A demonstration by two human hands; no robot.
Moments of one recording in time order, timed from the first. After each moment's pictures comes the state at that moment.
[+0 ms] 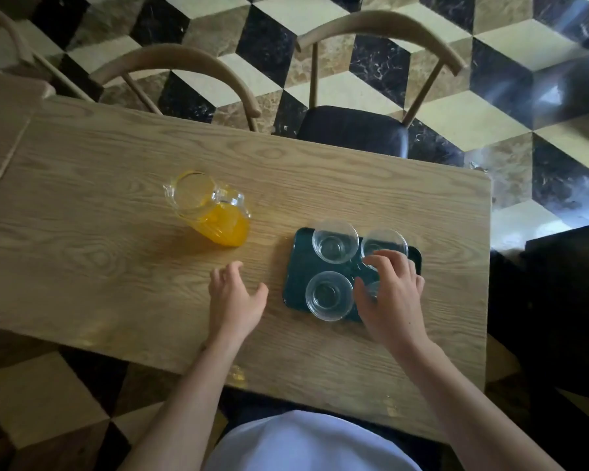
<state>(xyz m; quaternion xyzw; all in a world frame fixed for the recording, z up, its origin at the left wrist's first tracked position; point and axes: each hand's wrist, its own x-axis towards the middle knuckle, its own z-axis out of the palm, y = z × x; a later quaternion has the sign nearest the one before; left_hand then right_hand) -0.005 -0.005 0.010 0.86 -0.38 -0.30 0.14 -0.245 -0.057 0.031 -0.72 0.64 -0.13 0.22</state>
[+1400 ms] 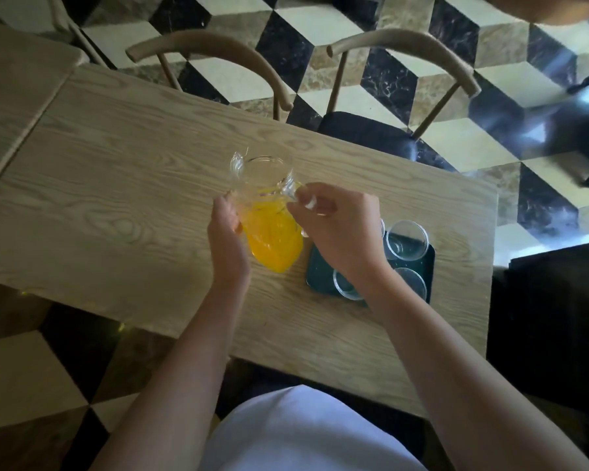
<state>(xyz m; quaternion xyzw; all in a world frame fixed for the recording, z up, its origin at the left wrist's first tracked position) 0.050 -0.024 0.061 0.64 -0.14 -0.42 0.63 -0.090 -0.066 0.144 -0.71 0.52 -0.30 0.37</state>
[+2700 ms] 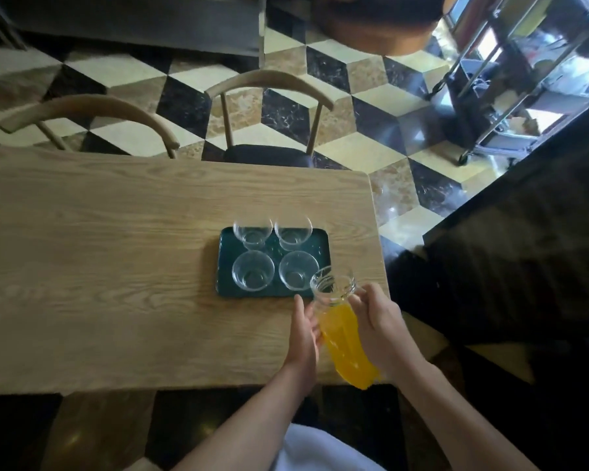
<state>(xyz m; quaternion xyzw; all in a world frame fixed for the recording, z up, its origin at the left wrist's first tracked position) -0.234 0.084 -0.002 0.53 -0.08 -0.75 0.39 -0.353 0.081 0.096 -0.63 0.68 -0.22 0.31</state>
